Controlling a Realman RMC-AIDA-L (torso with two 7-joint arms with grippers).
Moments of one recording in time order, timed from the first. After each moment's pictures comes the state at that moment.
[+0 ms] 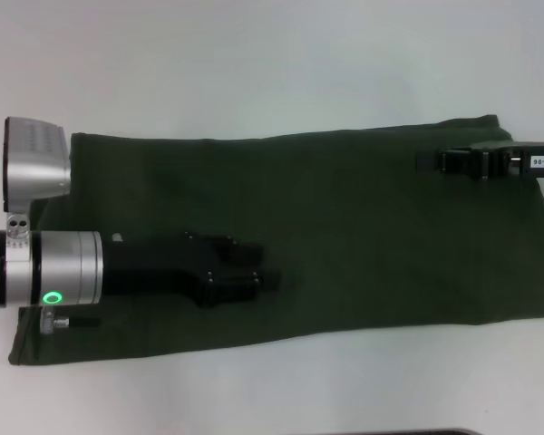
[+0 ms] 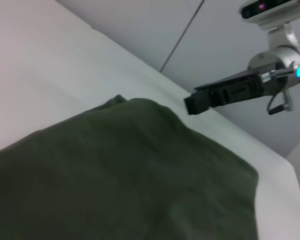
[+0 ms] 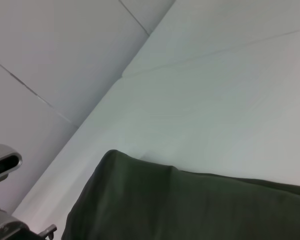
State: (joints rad) left arm -0.56 -2.17 -2.52 -0.43 -0.89 1.52 -1.41; right arm 0.53 1.99 -0.60 -0.54 -2.14 -1.55 1.85
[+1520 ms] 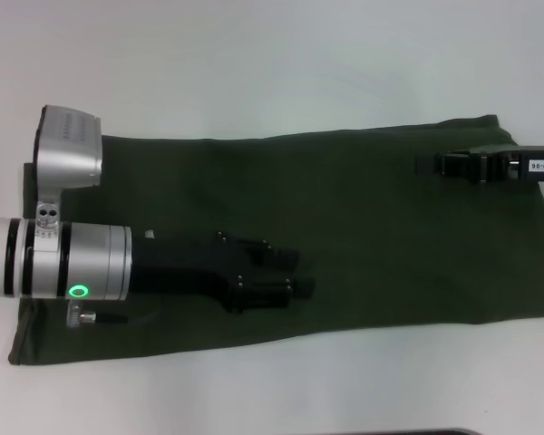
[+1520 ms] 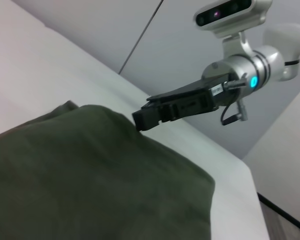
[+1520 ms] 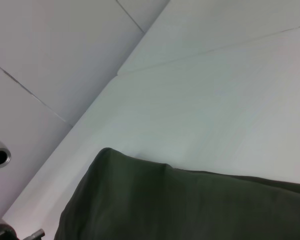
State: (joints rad) left arm -0.61 -2.17 -2.42 -0.40 -0.96 1.55 -1.44; right arm 0.52 1.99 -0.60 -0.54 -2.14 -1.53 1.84
